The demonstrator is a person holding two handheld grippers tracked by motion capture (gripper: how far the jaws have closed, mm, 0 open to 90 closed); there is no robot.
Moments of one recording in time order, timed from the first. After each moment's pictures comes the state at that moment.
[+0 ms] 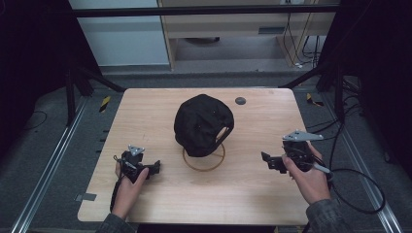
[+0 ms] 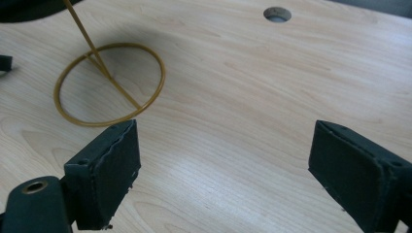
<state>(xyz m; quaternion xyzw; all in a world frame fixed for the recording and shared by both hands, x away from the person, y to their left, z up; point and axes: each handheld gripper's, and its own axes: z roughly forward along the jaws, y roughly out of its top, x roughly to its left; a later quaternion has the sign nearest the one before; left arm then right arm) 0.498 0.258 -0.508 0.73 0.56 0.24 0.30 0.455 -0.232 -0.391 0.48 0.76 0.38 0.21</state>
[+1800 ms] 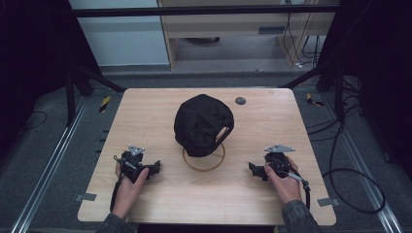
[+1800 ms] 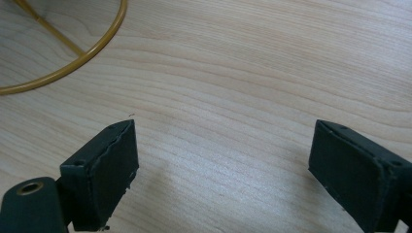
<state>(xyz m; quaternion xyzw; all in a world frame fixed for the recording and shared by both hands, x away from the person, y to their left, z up) 0.498 0.258 -0.508 0.73 0.56 0.24 0.30 0.486 -0.210 -0.499 0.52 0.75 0.36 0.18</state>
